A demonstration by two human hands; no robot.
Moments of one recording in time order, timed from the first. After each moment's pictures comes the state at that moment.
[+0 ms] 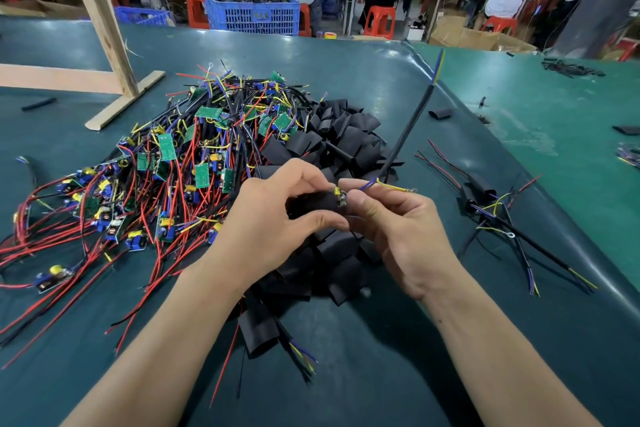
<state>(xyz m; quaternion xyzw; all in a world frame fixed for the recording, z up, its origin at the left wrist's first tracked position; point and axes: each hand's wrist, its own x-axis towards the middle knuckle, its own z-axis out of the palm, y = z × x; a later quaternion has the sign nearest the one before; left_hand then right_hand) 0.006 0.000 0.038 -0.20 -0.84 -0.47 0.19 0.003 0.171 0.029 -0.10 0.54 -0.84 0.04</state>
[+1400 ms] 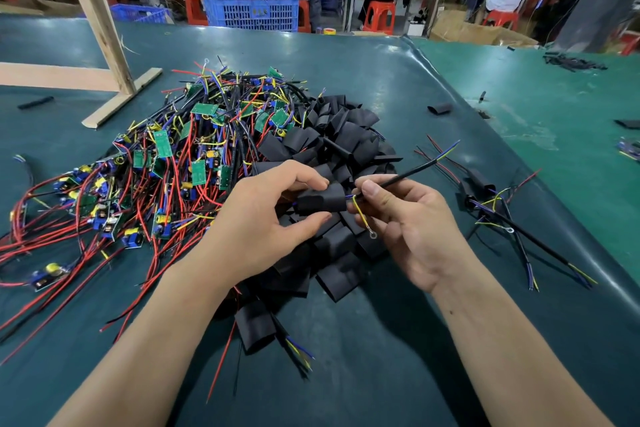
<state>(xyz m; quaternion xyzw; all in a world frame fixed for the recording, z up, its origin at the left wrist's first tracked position) 0.005 -0.009 0.033 -0.25 -0.84 -0.44 0.19 -0.002 0.183 0.033 -0.01 0.55 -0.84 0.04</state>
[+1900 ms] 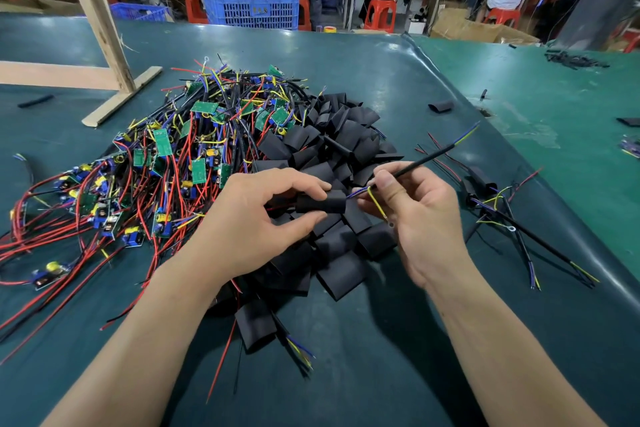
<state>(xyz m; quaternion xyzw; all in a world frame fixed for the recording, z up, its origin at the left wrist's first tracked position) 0.003 -0.016 0.032 -0.28 -0.83 -0.45 0.19 -0.002 0.178 0.033 -0.02 0.60 -0.80 -0.09</state>
